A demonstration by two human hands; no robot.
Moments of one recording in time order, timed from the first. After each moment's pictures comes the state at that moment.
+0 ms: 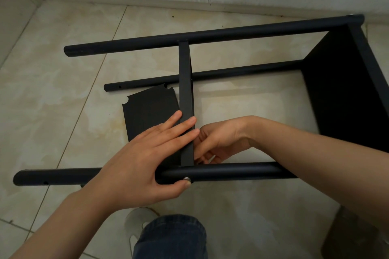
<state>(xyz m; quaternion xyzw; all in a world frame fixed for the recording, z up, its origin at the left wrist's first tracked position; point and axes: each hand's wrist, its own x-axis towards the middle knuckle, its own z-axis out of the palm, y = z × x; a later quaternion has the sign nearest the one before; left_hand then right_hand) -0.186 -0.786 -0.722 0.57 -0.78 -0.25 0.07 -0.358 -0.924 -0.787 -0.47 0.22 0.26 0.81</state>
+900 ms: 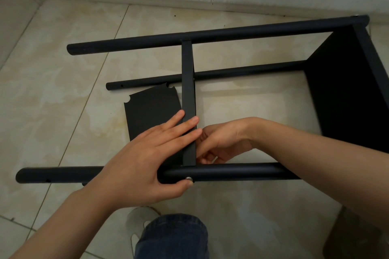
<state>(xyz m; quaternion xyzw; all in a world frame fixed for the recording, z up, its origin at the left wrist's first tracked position) -0.185 -0.786 -0.722 0.56 -0.78 -0.25 0.07 -0.357 -0.921 -0.784 -0.45 0.22 0.27 0.82</state>
